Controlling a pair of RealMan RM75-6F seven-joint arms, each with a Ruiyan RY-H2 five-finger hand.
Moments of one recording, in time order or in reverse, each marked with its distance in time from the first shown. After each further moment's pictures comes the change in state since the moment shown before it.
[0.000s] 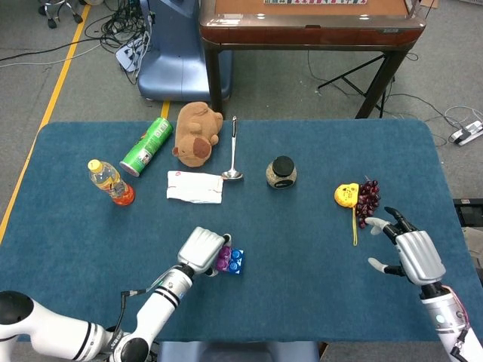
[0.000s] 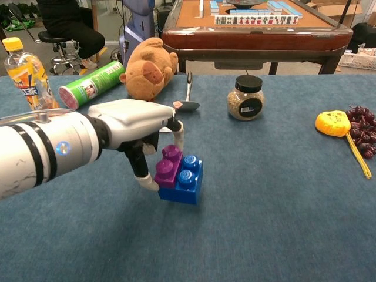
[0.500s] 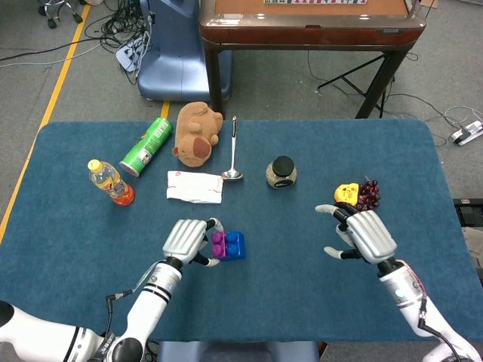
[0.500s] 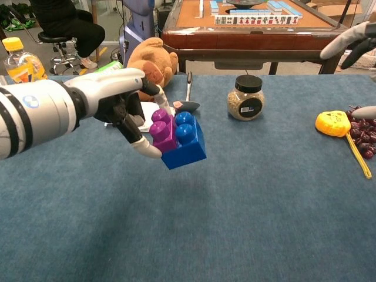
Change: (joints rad) left arm 0.077 0.035 -0.131 -0.119 -0.090 0.098 -0.195; right arm 0.189 0.020 0.090 -0.220 0.083 -0.243 -0.064
